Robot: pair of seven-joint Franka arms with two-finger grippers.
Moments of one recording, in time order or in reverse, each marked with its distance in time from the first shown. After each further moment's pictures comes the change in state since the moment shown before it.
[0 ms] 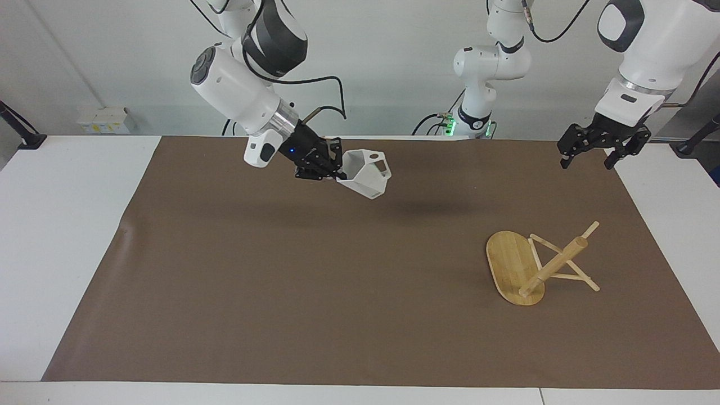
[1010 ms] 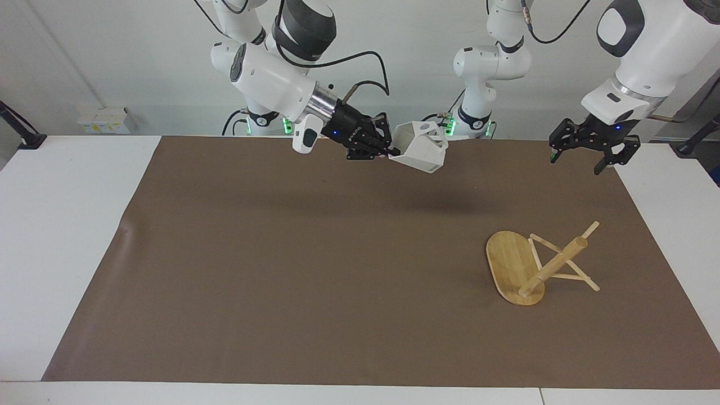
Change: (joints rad) left arm 0.009 -0.027 0.001 -0.079 -0.116 -0.001 0.386; right arm 0.006 0.010 0.121 0.001 0.237 0.123 0.071
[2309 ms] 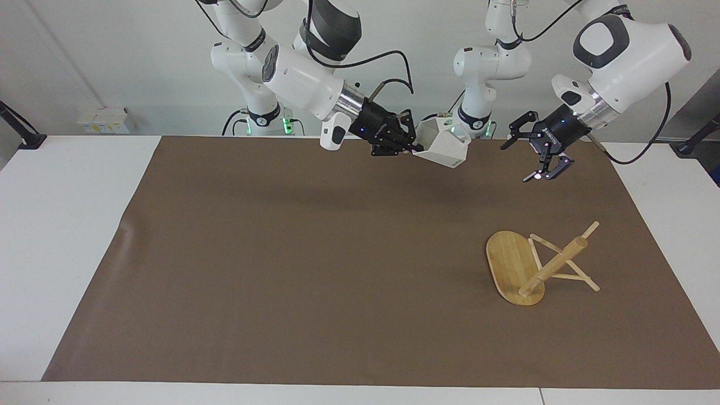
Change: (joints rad) left arm 0.003 -0.126 0.003 -0.297 -0.491 0.143 0.872; right arm 0.005 0.040 0.103 -0.004 0.001 0.116 0.037
